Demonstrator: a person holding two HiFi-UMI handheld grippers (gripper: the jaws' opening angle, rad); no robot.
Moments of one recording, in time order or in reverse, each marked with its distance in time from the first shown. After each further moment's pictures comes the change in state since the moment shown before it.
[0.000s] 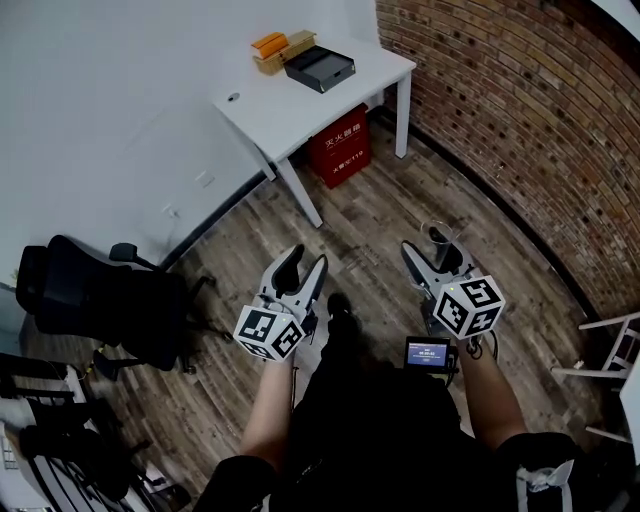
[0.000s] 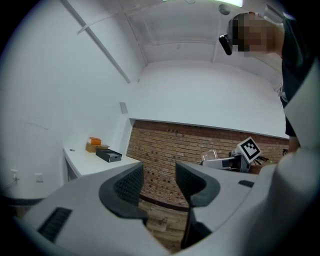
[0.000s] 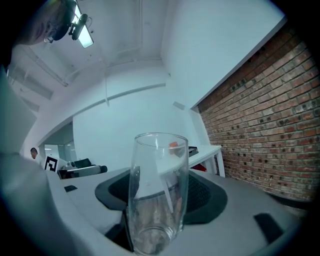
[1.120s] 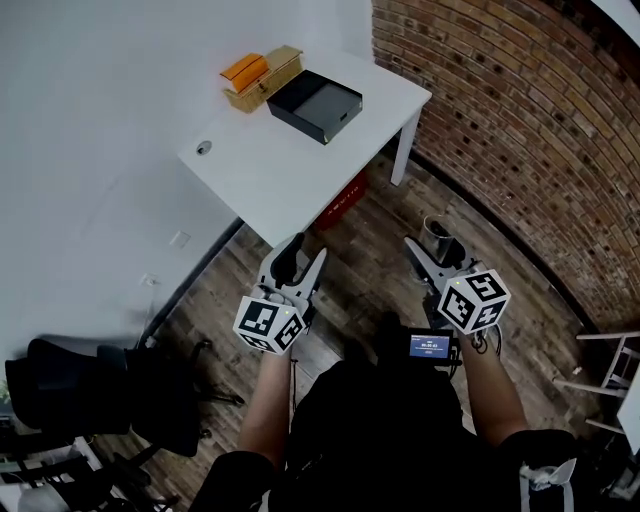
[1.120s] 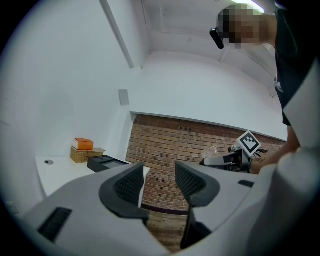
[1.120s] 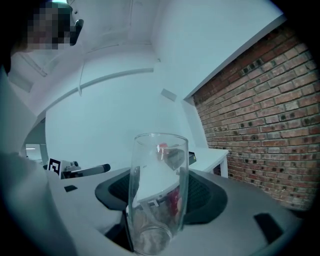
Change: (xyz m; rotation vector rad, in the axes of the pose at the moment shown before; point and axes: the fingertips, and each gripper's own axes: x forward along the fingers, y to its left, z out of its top) left arm 0.260 0.275 0.051 0.018 0.039 -0.151; right arm 0.326 -0.107 0.075 0.018 0.030 -0.128
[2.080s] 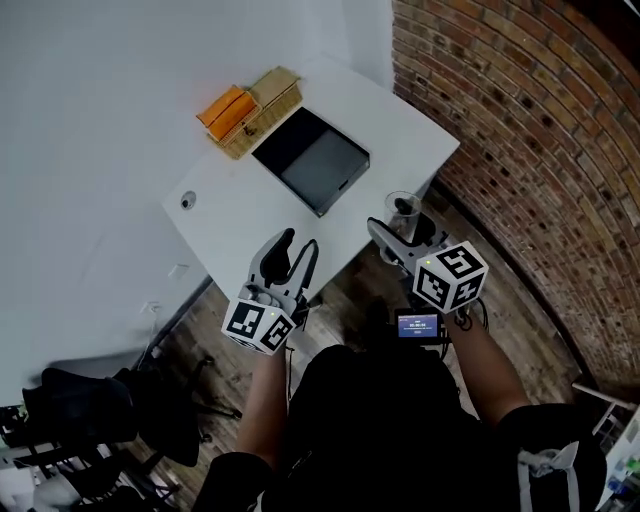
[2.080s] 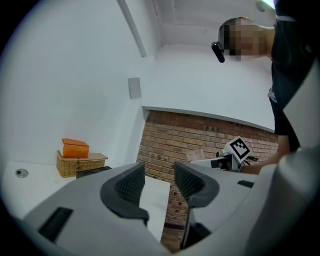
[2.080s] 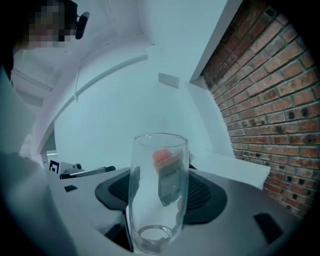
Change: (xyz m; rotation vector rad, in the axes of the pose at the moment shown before) left arm 0.238 0.141 0.037 -0.042 -0.016 0.095; right arm 0.271 -0.136 0.098 0.016 0.049 0.245
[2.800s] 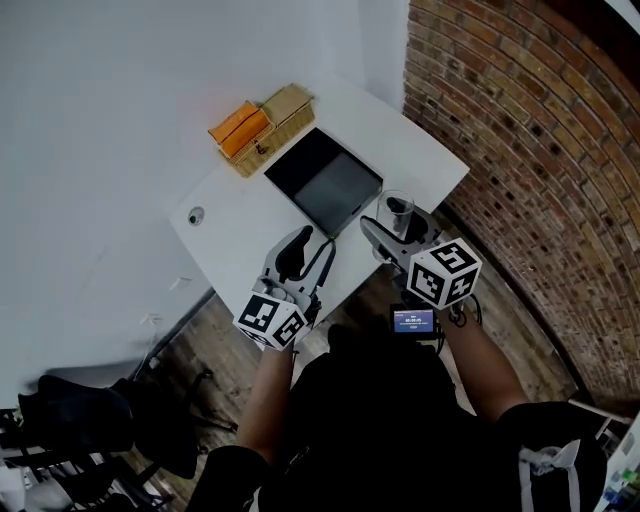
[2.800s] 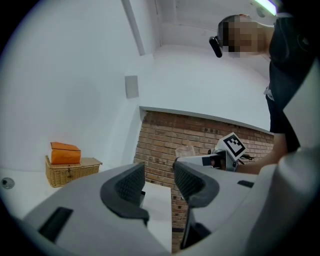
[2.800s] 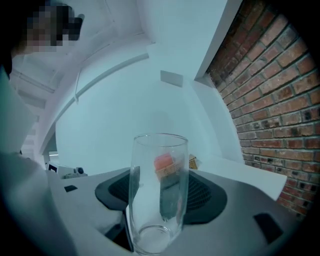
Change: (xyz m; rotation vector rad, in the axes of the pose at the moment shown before) left arm 0.041 0.022 0.020 0.018 -0.017 -0.070; right arm 0.062 0.004 0.031 -0.006 -0.019 0.045
